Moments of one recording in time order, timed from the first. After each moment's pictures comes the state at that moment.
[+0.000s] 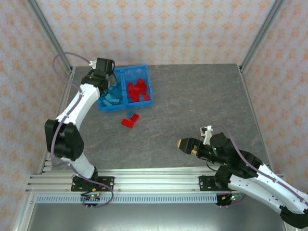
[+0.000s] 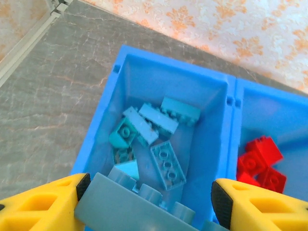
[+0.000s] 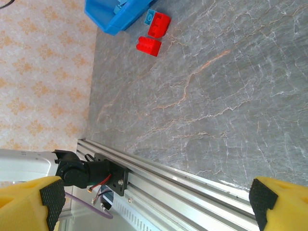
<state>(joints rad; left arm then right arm) -0.11 1.75 1.60 -0.66 -0.33 -0.54 0.91 0.41 0.58 -0.71 -0.08 1.08</state>
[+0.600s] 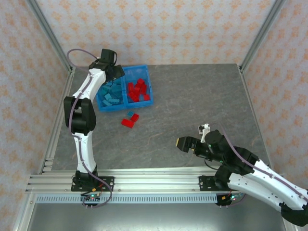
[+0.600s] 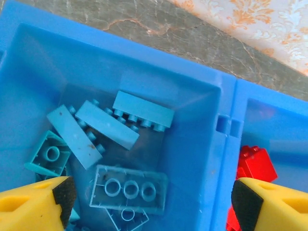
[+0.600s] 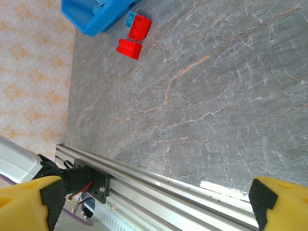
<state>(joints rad) -0.06 2.12 1.95 -0.77 -0.11 -0.59 0.91 0.51 0.62 -0.73 -0.04 1.05</state>
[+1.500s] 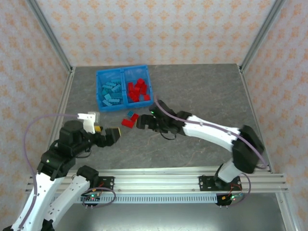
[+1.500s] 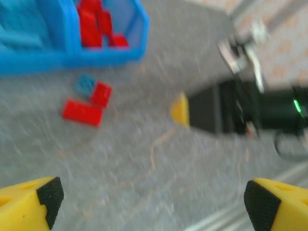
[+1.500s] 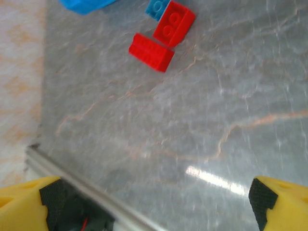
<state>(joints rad) -0.34 0.48 0.82 -0.93 0.24 -0.44 0.92 1.62 1.20 -0.45 -0.03 0.91</state>
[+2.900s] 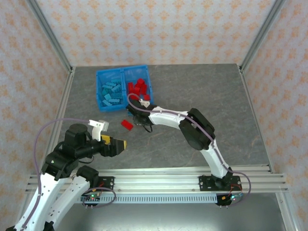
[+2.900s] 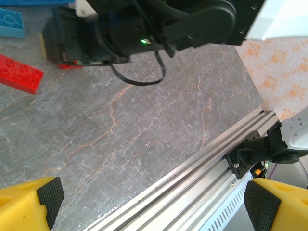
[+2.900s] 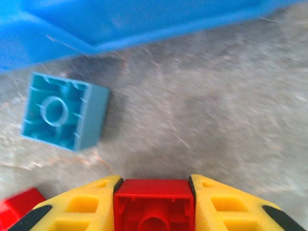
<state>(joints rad) -0.33 0.46 0.76 -0.95 0.48 -0.40 0.91 2.18 1.61 -0.55 0.23 0.88</state>
